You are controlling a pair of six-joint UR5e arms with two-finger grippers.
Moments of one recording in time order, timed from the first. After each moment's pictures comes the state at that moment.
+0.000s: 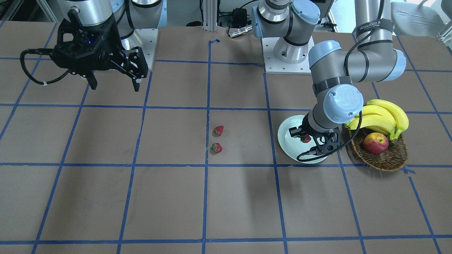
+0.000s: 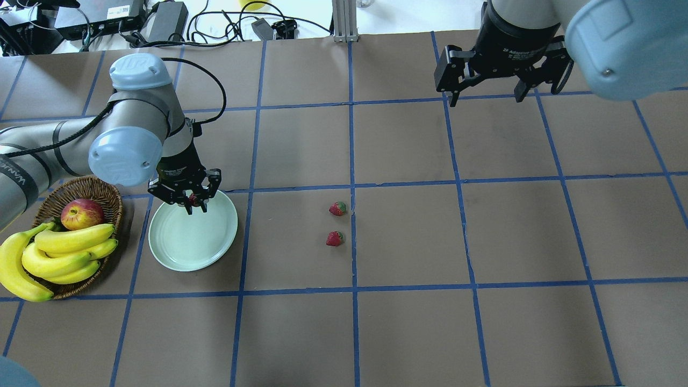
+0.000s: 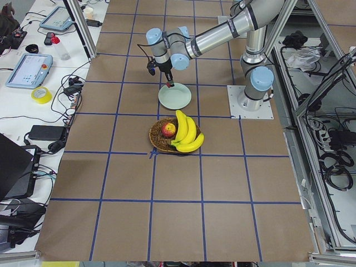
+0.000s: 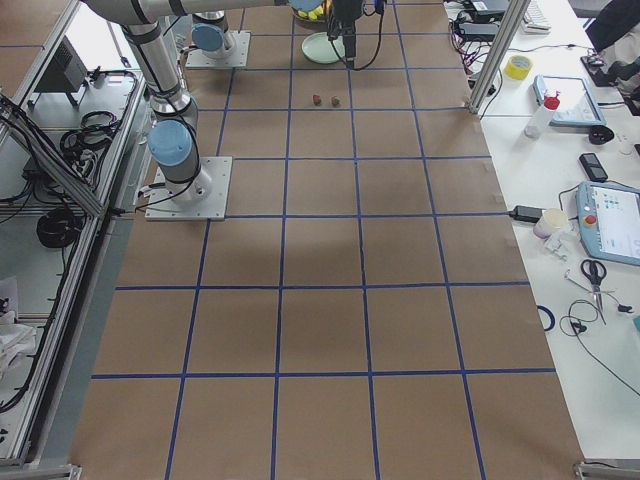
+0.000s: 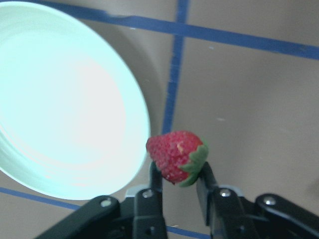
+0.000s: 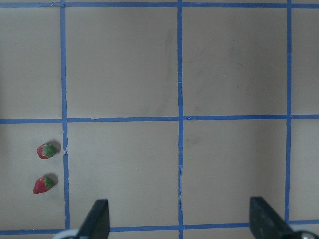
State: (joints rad) left arm -1.45 -1.83 -1.88 -1.29 1.69 -0.15; right arm 1.68 -1.56 1.51 -1.63 -1.62 0.11
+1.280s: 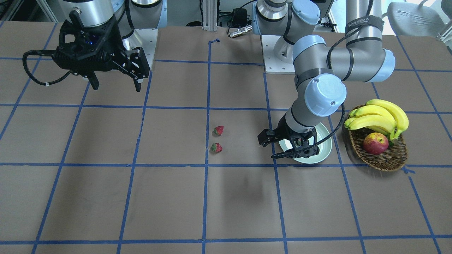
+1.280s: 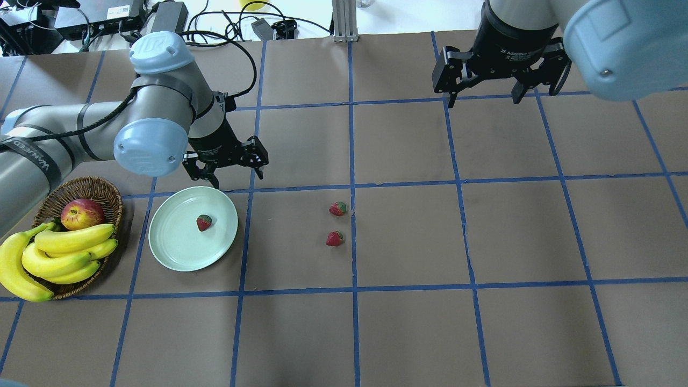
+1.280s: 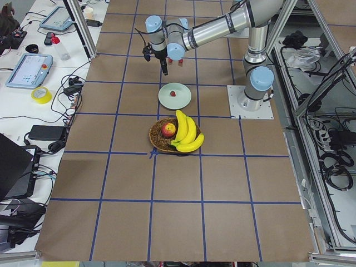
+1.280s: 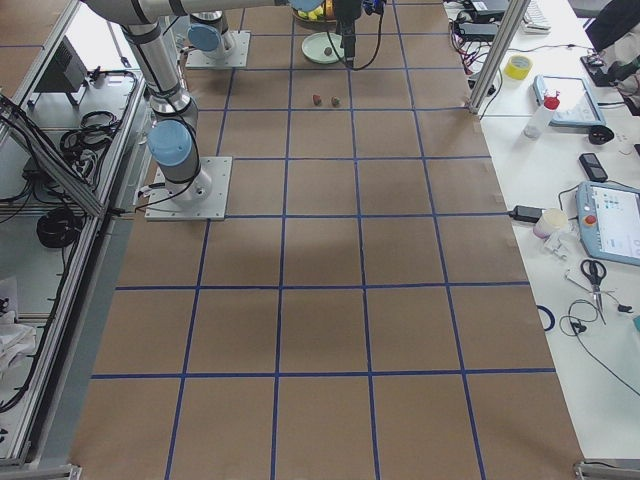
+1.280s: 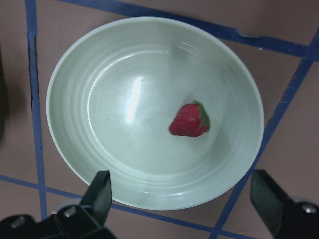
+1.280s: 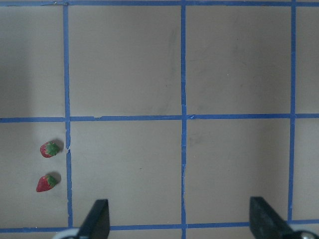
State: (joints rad) left arm -1.59 -1.85 -1.80 -1.17 1.48 -0.22; right arm 1.68 -1.56 1.51 -1.63 -1.62 0.11
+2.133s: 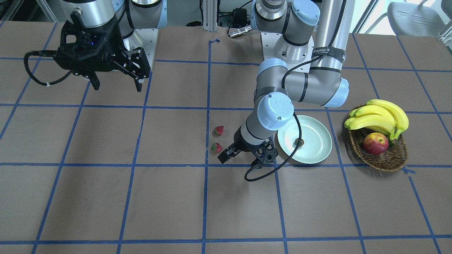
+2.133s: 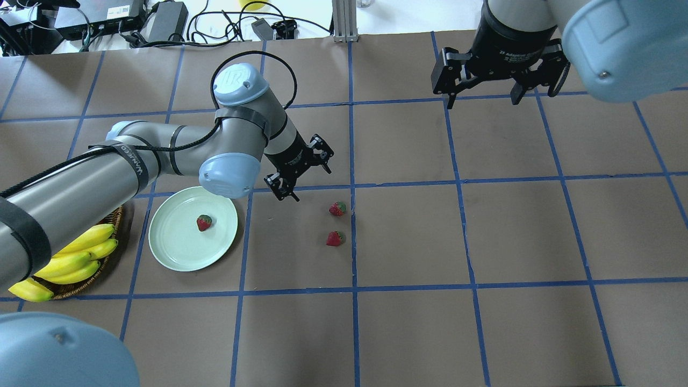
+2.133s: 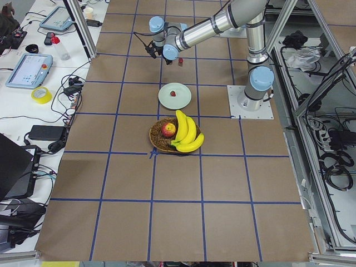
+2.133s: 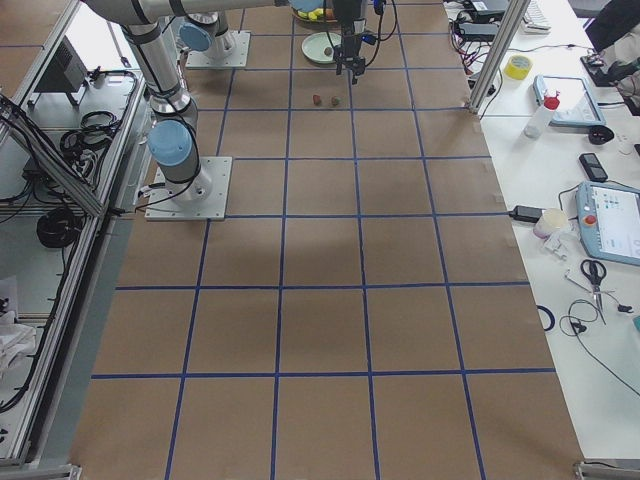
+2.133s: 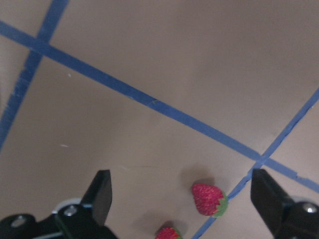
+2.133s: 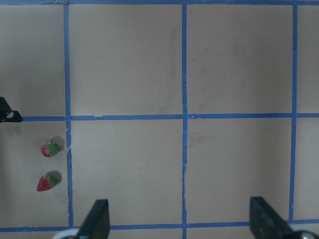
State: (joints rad) left arm -1.75 -2.00 -1.81 -0.94 1.32 -0.89; right arm 1.68 -1.56 1.51 -1.63 -1.61 0.11
